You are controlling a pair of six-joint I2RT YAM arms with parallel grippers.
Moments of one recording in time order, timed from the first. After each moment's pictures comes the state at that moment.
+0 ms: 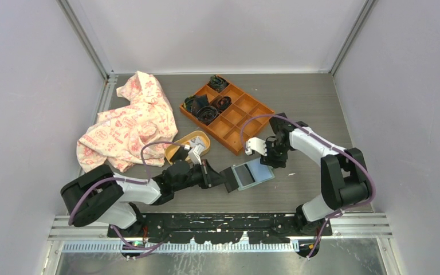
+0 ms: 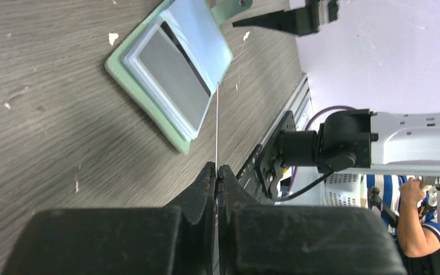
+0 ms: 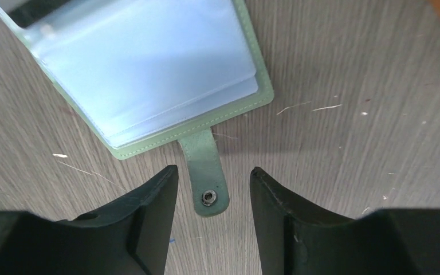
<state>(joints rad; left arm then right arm) -0.95 1.39 0.27 0.83 0.18 -1.02 0.29 1.51 0.91 -0.80 -0.26 -1.22</state>
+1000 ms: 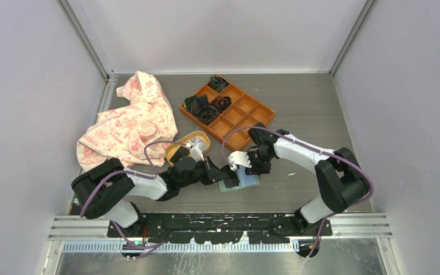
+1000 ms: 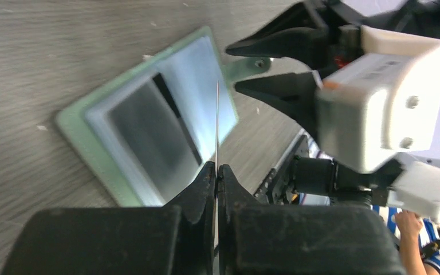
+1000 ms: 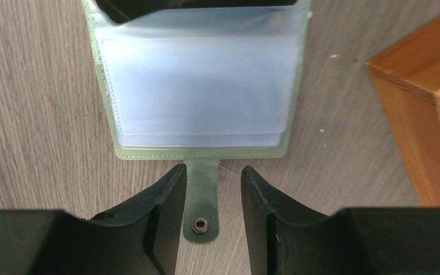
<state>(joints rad) -0.94 1.51 0.37 0.80 0.10 -1.07 0.55 1.54 0.87 -0.73 -0.30 -1.22</state>
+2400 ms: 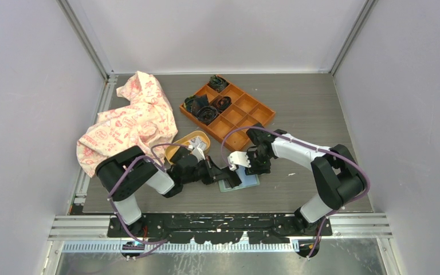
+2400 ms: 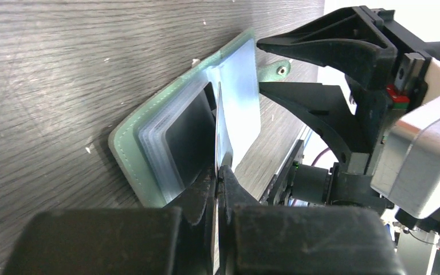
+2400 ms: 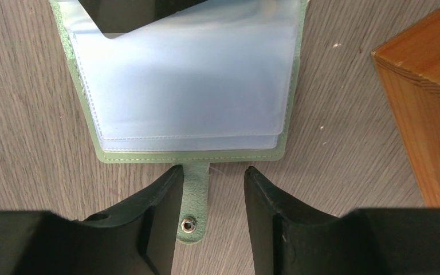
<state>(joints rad) -0.86 1.75 0.38 0.99 0.24 -1.18 0.55 1.56 0.87 -0.70 -0.24 -1.21</state>
